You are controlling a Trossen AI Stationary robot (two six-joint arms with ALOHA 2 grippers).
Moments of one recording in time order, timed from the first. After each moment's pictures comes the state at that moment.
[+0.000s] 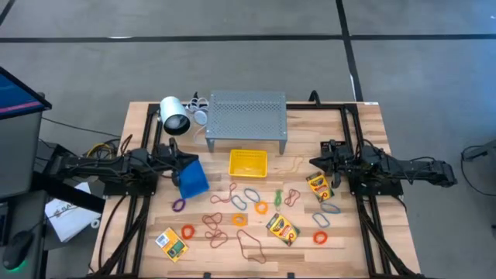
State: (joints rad) left arm 0.00 0.22 0.01 0.23 -0.26 -0.14; right arm -0.07 0.07 0.01 0.06 0.03 0.24
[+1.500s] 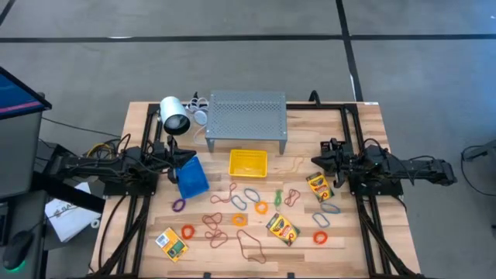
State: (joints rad) left arm 0.00 0.22 0.01 0.37 -0.26 -0.19; right arm -0.04 0.07 0.01 0.16 0.03 0.24
